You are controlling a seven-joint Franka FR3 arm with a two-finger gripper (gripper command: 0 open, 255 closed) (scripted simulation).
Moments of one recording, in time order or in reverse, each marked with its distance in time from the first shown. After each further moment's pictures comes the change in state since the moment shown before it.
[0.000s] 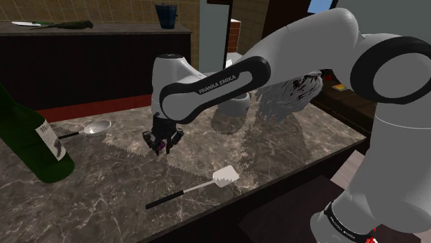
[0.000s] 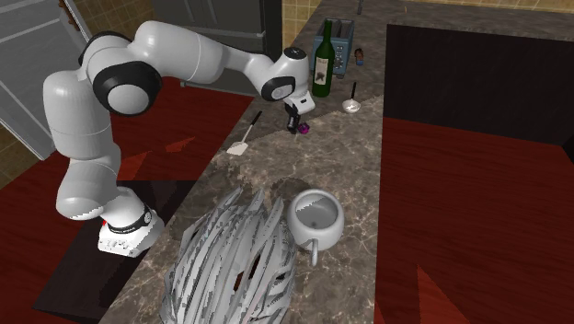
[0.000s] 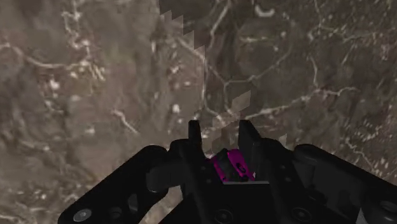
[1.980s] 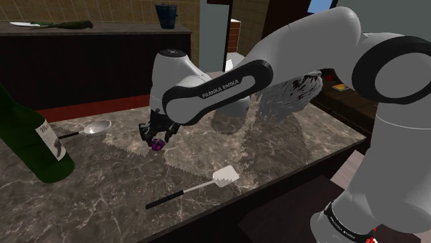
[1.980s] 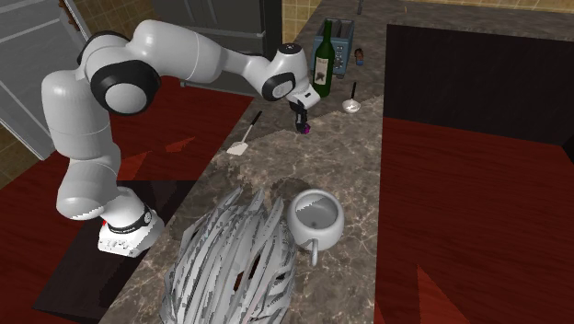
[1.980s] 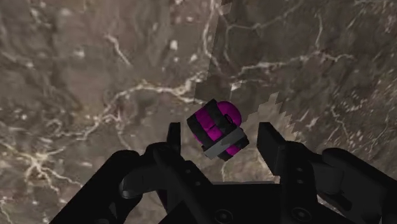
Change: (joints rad) arm 0.009 -0.010 -0.017 -0.005 -0.108 0.120 -0.080
